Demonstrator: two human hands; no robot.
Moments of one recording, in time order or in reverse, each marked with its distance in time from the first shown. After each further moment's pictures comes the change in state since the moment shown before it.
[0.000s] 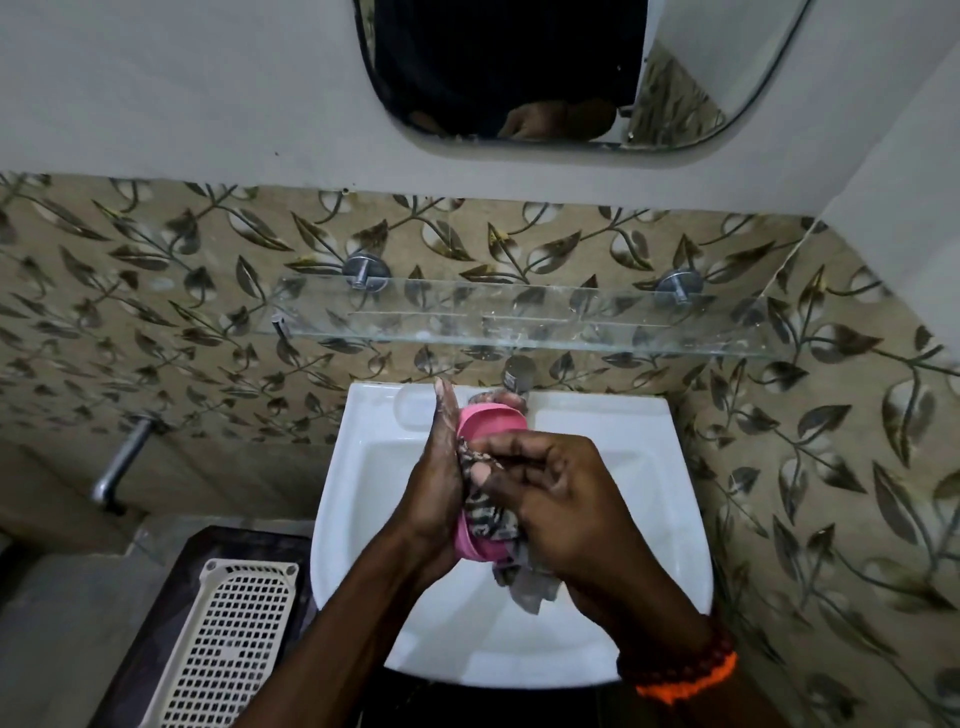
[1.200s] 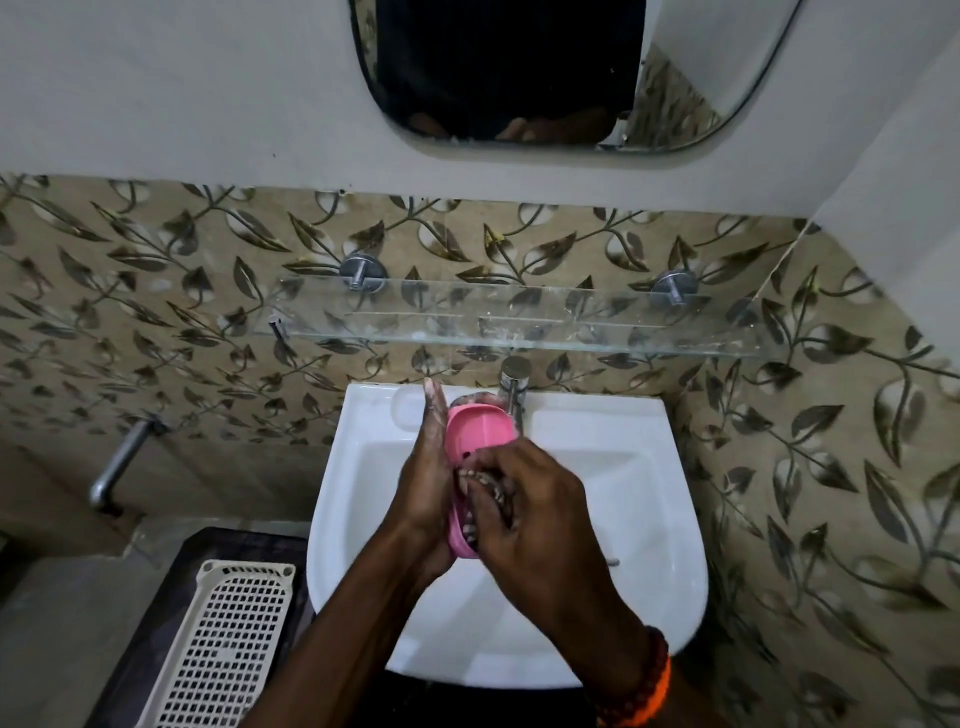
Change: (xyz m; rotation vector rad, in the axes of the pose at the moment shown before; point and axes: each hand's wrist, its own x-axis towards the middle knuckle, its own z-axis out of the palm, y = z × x) left_hand -0.006 0.002 0.008 -0.091 0.134 -0.001; right_hand 0.001 0.032 0.009 -0.635 0.199 -0.501
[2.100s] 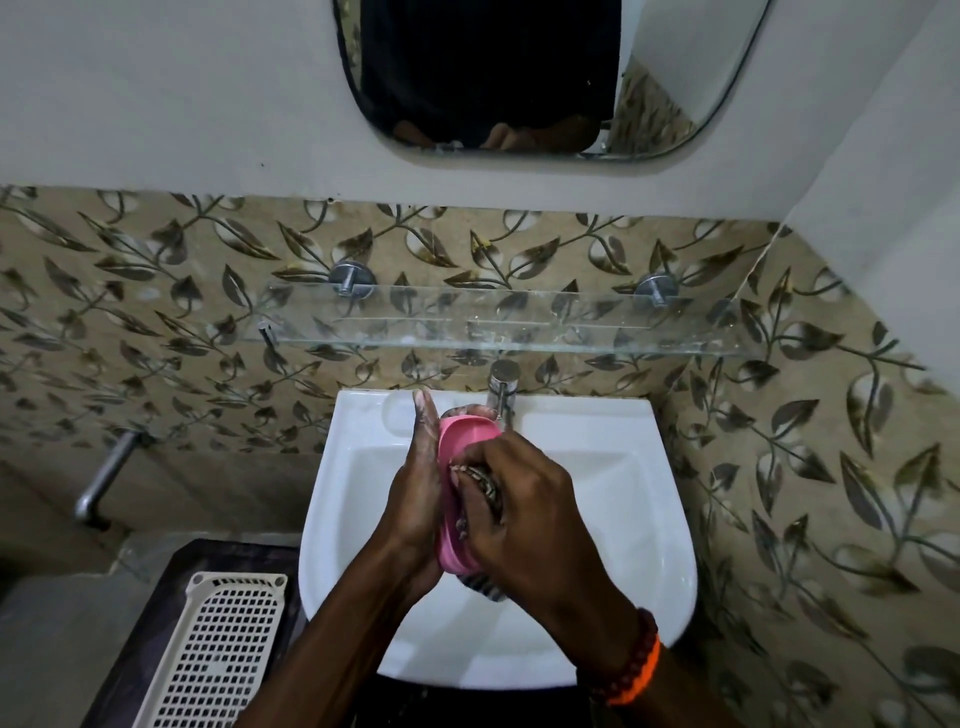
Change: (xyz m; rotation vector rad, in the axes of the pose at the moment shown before) left_hand -0.008 -0.005 -0.005 0.105 0.025 0.055; right_hand 0.001 0.000 -0.002 -0.092 -0.040 -0.072
